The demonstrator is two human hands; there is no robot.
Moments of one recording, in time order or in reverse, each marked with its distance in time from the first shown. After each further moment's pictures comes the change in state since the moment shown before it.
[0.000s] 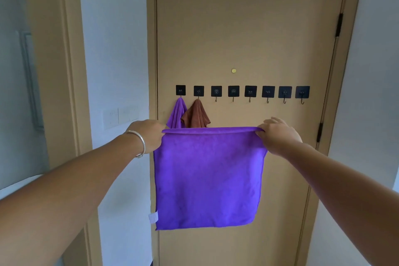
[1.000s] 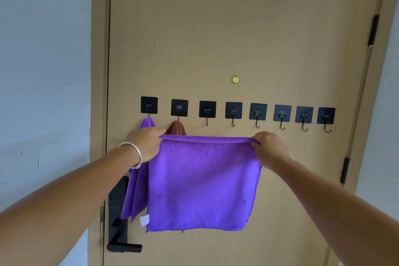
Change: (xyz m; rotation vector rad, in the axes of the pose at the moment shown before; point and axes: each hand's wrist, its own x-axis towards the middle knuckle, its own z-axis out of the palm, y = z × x) left_hand 0.360 -0.053 0.211 -0.350 0.076 0.091; right_hand 0.300 0.011 0.159 0.067 0.201 0.170
